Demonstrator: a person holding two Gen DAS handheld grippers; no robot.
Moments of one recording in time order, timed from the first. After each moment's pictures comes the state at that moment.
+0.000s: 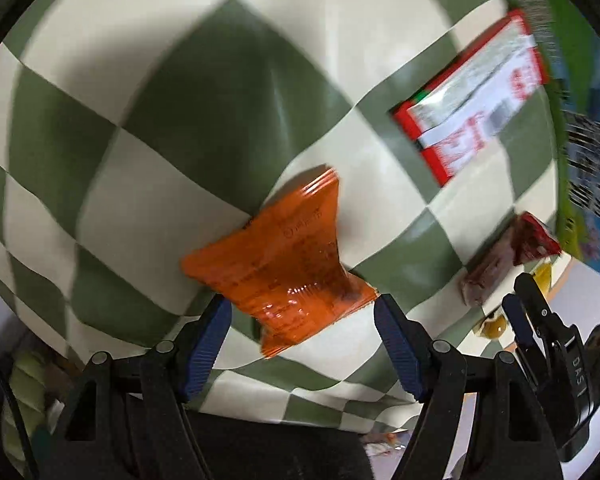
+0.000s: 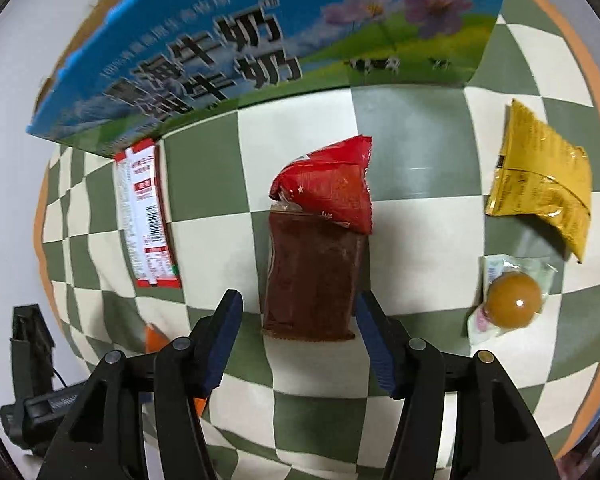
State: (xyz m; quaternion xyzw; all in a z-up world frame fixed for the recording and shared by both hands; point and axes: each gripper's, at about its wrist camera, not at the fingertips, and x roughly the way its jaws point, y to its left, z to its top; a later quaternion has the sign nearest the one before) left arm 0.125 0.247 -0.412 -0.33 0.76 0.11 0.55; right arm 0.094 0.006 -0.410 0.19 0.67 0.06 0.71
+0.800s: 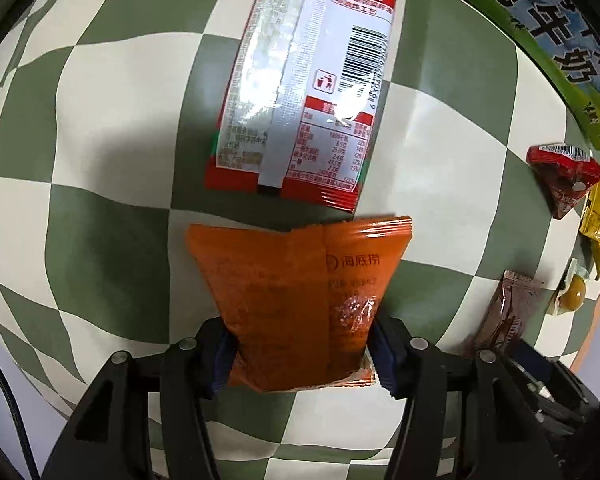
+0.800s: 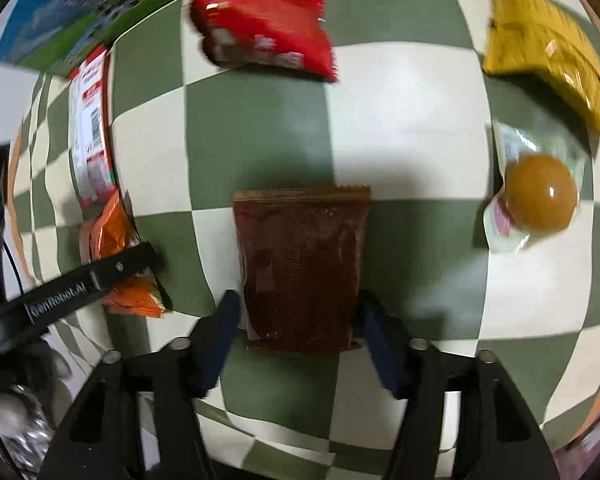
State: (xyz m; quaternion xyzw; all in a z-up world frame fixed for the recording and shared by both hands) left arm 0.177 0.151 -0.417 -0.08 0.74 0.03 0.66; right arm 0.034 -0.003 -0.468 0.18 0.73 0.06 0.66
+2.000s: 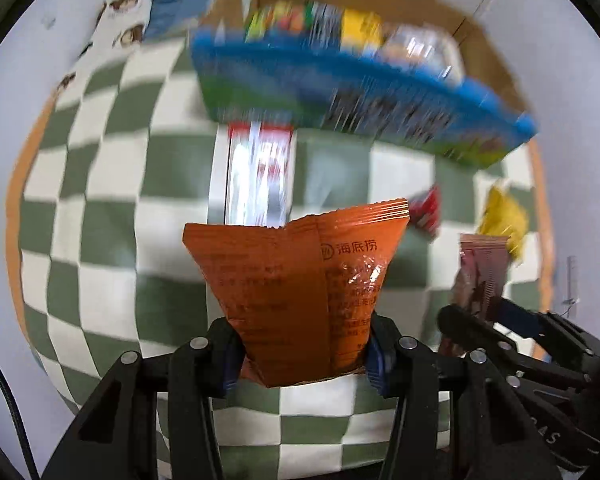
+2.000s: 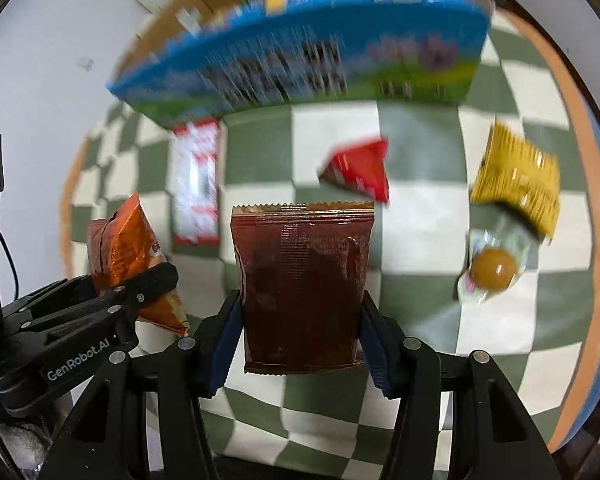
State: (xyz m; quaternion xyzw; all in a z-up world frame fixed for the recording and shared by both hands) left arm 0.166 0.107 -0.262 -0.03 0.64 -0.04 0.77; right arm 0.055 0.029 -0.346 0.17 0.63 0.11 0.75
